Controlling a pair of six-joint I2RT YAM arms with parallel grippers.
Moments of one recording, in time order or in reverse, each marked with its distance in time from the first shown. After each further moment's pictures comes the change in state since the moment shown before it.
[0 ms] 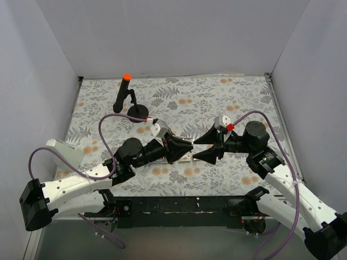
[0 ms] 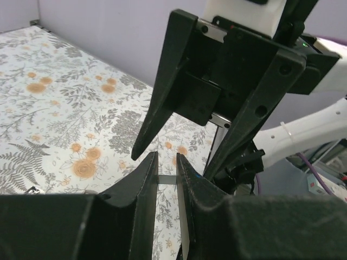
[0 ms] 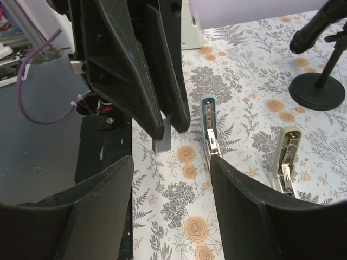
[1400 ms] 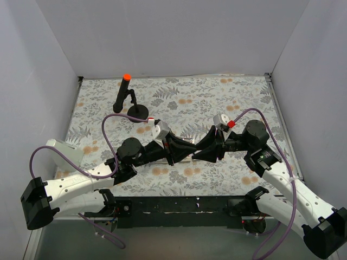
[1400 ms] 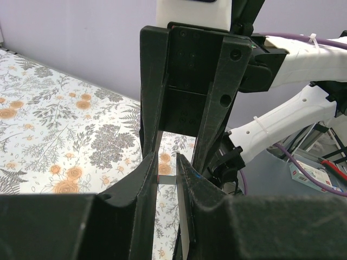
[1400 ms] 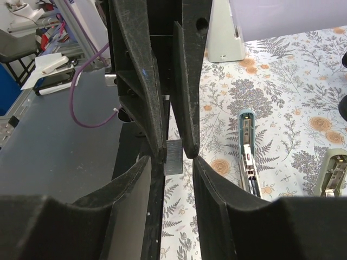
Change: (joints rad) left arm 0.000 0.039 0.000 0.103 0.149 0.022; right arm -0.002 0.048 -0.007 0.168 -0.169 0.175
